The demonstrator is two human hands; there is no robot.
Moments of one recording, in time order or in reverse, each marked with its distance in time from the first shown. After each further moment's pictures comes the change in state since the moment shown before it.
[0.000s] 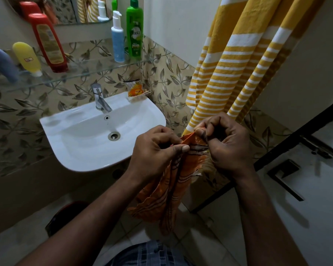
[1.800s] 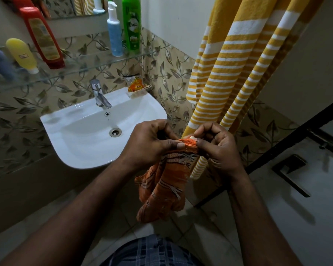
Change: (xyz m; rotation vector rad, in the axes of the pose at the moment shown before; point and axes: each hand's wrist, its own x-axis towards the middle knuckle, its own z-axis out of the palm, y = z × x) left_hand 0.021 0.010 -0.012 0.054 -0.203 -0.183; right_hand -0.014 0.023 0.008 0.457 -0.118 0.400
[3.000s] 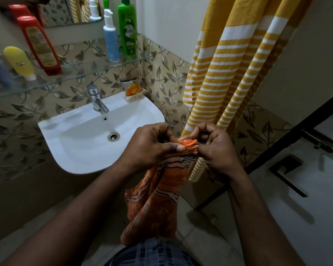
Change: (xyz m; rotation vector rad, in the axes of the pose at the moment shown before) left_hand 0.006 0.004 0.003 0.040 -0.057 -0.035; right_hand 0.006 -0.006 0.001 0.005 -0.049 0.011
